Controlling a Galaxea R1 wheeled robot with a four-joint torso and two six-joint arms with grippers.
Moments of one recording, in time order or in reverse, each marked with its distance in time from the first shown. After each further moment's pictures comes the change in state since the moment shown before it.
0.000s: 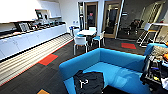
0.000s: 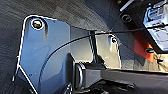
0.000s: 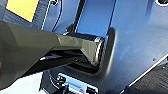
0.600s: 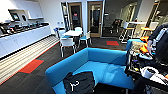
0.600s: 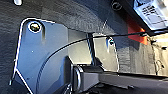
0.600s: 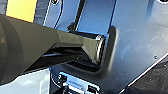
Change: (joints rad) left arm -0.015 -0.017 0.035 0.000 0.004 0.000; right arm -0.010 -0.005 0.005 0.000 0.008 0.000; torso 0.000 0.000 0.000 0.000
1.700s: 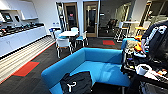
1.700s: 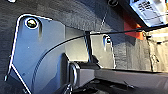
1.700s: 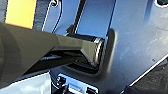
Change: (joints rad) left arm 0.017 -0.020 0.044 0.000 -0.006 -0.002; right arm -0.002 -0.006 0.003 0.000 0.006 0.000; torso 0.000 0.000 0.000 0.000
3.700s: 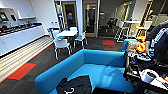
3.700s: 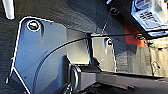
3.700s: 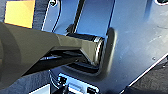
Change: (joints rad) left arm -0.014 -0.005 0.002 -0.011 0.000 0.000; right arm 0.010 -0.003 0.006 0.010 0.001 0.000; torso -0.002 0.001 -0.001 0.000
